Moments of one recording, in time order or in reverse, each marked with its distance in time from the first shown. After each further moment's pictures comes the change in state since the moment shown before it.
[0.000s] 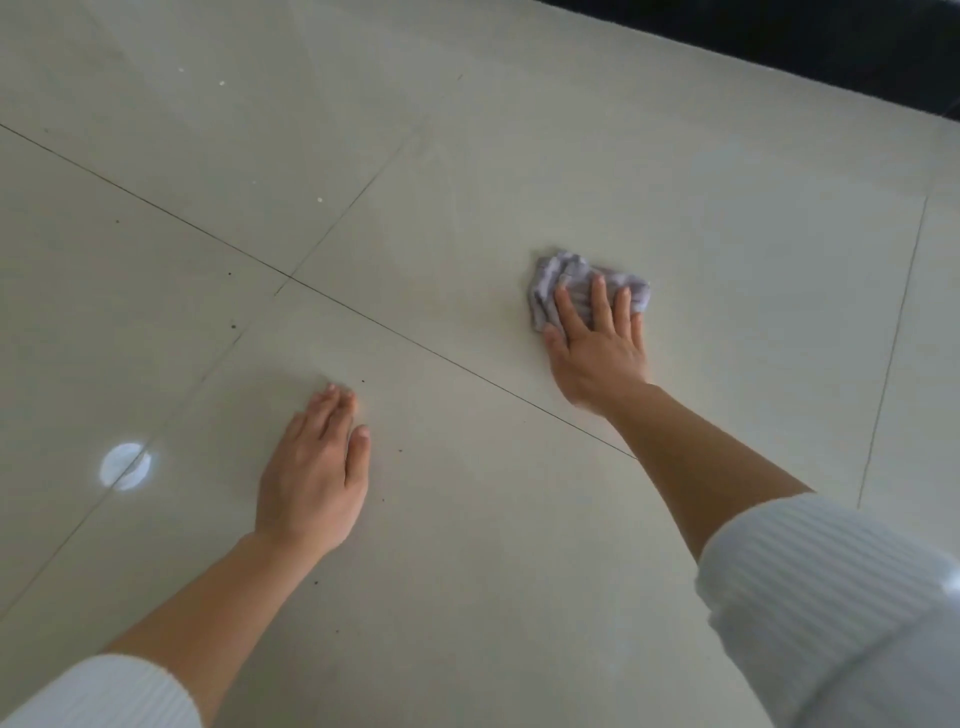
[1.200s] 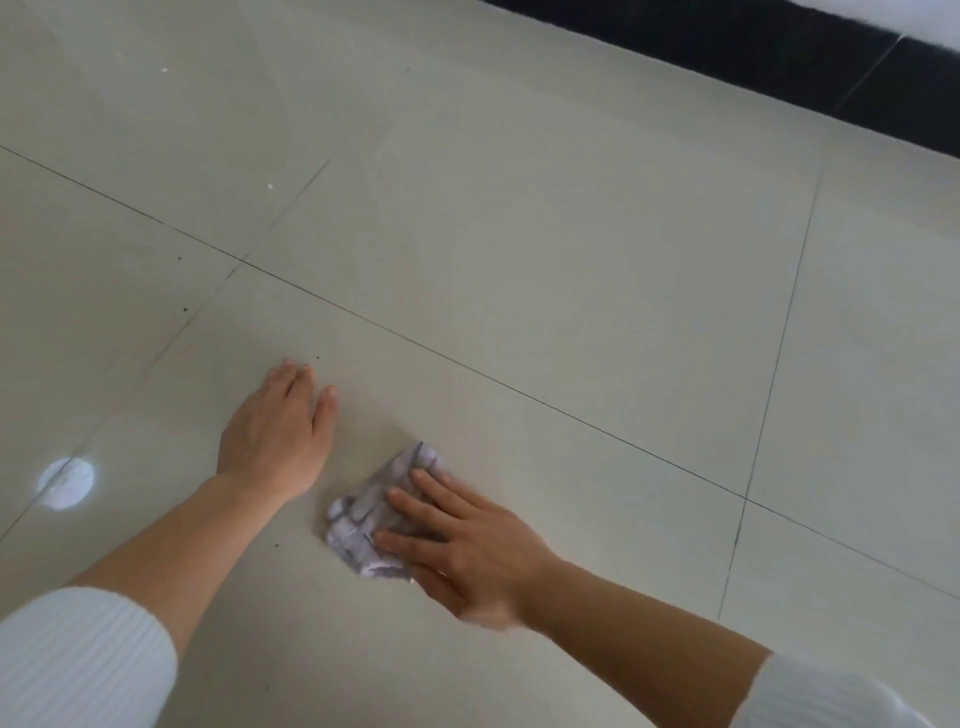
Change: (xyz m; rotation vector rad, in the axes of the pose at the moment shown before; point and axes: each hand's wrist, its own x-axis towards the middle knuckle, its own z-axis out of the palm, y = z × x) left_hand 0.007 0.013 -0.021 0.062 -0.200 -0.082; right_hand -0.172 -0.017 0.076 -0.093 -0.075 -0.953
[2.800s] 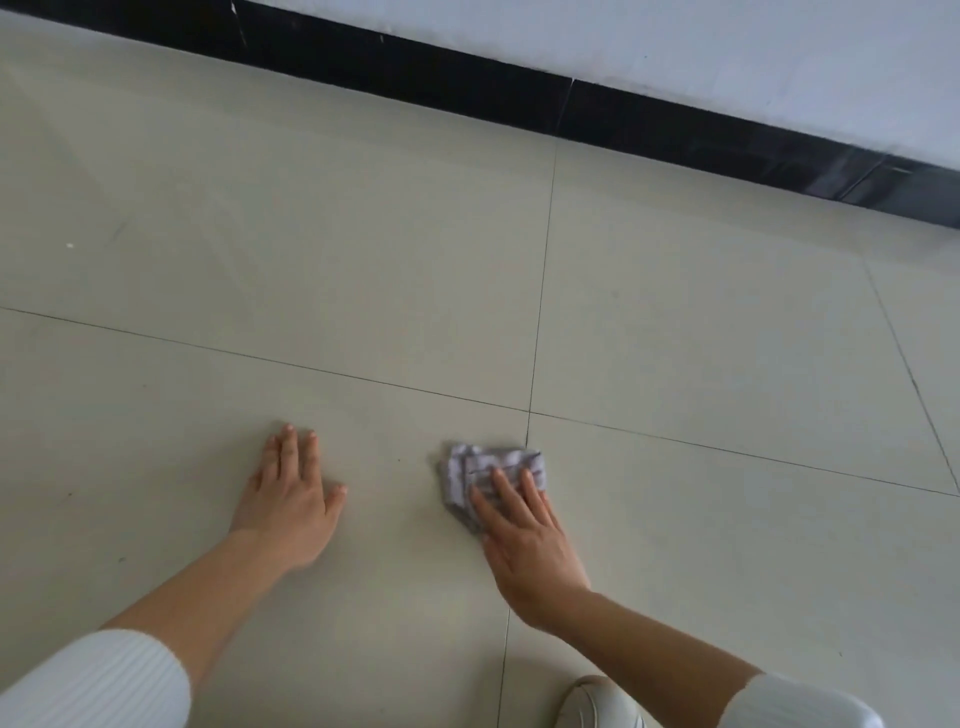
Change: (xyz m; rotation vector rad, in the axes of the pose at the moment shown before) left_hand -0.106 0.116 0.047 0.243 -0.225 0.310; right_hand -0.205 -0.036 0.001 0.156 0.090 0.958
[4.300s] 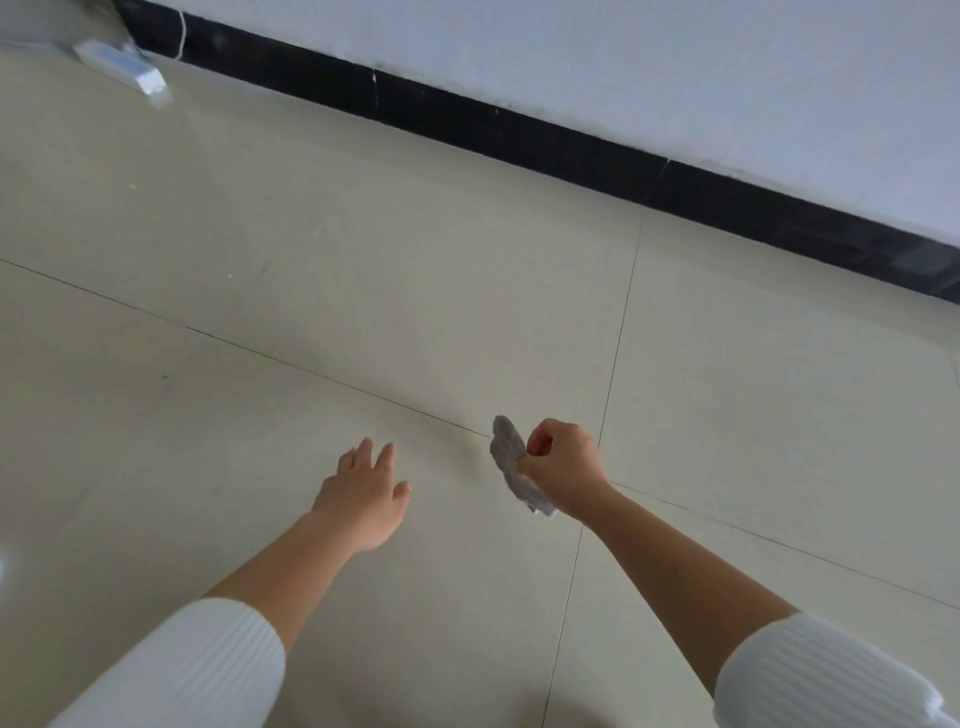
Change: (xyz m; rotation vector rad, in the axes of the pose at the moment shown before) left_hand -0.014 -0.012 -0.084 -0.205 -0.141 -0.019; right_hand 0.097 -0.071 -0.142 0.601 0.044 0.336
